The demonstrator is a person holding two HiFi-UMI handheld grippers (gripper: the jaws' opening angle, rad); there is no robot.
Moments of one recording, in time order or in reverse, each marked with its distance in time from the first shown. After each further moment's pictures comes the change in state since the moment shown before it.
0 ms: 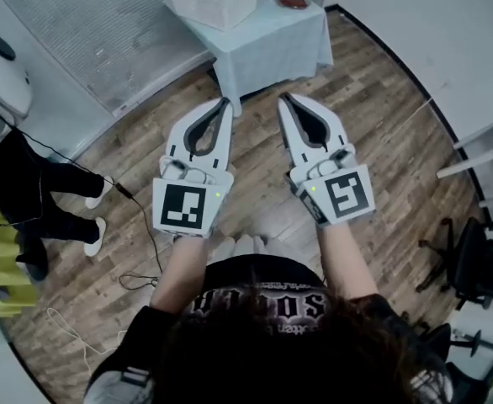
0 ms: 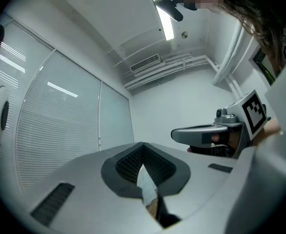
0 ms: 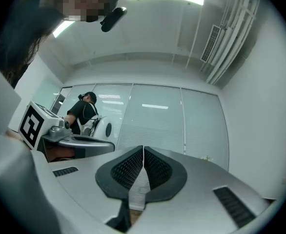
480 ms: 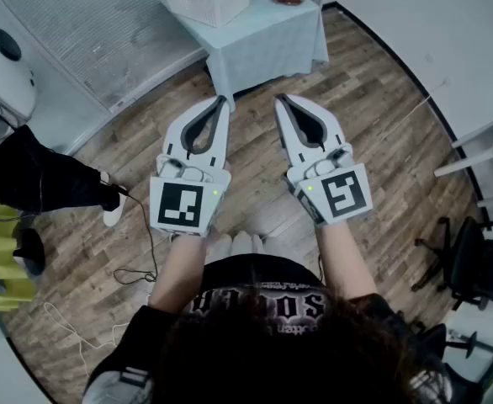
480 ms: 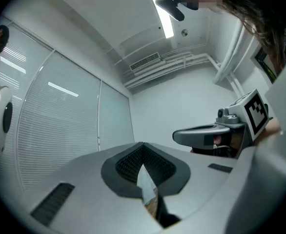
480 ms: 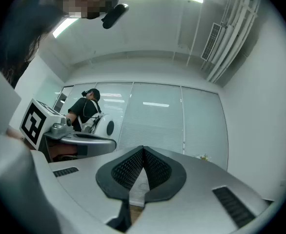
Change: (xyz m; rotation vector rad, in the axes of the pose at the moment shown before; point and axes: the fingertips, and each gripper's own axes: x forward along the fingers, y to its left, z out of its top) left arm 0.007 -0.031 0.003 -0.005 0.015 0.010; right arm -0.029 -0.016 0.001 -0.005 0.030 0.010
